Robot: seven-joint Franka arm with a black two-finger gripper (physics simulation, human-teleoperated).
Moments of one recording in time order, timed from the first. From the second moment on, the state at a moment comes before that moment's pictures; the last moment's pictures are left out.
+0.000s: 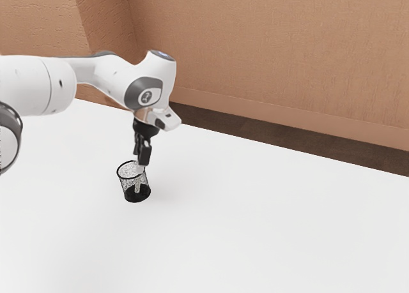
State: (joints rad) arm 0.13 0.48 -0.19 -1.57 0.35 1.73 0.67
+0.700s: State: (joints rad) arm 0.12 0.45 -0.18 -1.55 0.37 1.68 0.66
